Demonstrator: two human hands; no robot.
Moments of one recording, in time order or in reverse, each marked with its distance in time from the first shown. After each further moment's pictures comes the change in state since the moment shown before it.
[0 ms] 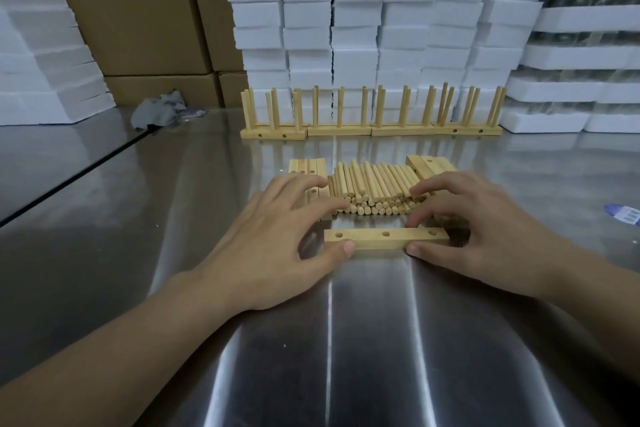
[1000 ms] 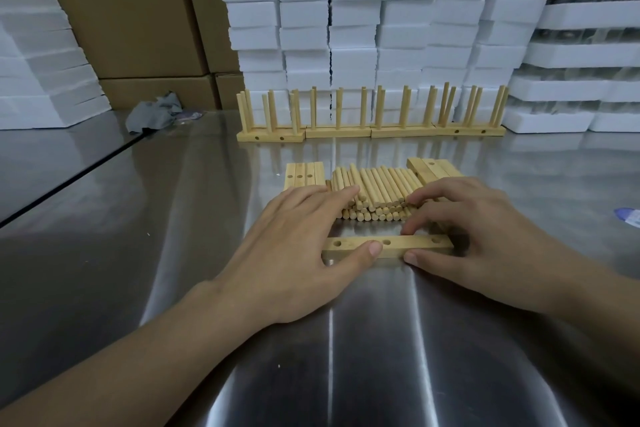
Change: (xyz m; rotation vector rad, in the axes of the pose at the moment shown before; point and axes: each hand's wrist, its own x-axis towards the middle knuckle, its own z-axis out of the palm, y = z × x) left_hand 0.014 0.020 0.014 0.023 0.039 -0.046; right_hand 0.002 -0.009 0.001 0.019 0.007 -0.002
